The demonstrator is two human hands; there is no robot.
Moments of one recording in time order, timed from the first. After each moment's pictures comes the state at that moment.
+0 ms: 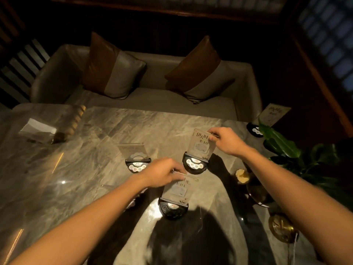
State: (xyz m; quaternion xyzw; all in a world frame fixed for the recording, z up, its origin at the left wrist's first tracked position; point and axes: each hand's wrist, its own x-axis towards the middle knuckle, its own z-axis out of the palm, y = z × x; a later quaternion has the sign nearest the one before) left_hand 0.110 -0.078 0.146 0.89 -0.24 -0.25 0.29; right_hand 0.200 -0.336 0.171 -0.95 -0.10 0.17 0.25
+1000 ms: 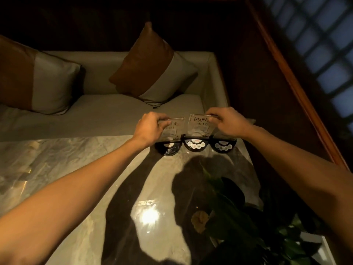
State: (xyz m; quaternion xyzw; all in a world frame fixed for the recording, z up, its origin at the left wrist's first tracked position) left_hand 0.406 -0.296 0.109 0.93 -0.07 -0.08 0.35; right_hand 0.399 -0.566 0.141 -0.96 -0.10 0.15 0.22
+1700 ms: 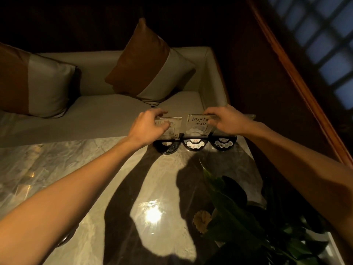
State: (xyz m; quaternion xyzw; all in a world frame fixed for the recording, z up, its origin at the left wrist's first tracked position) left_hand 0.406 -0.295 0.118 0.93 -0.10 -0.11 0.35; right_hand 0.405 -0.573 0.129 -0.95 -0.11 0.19 0.23
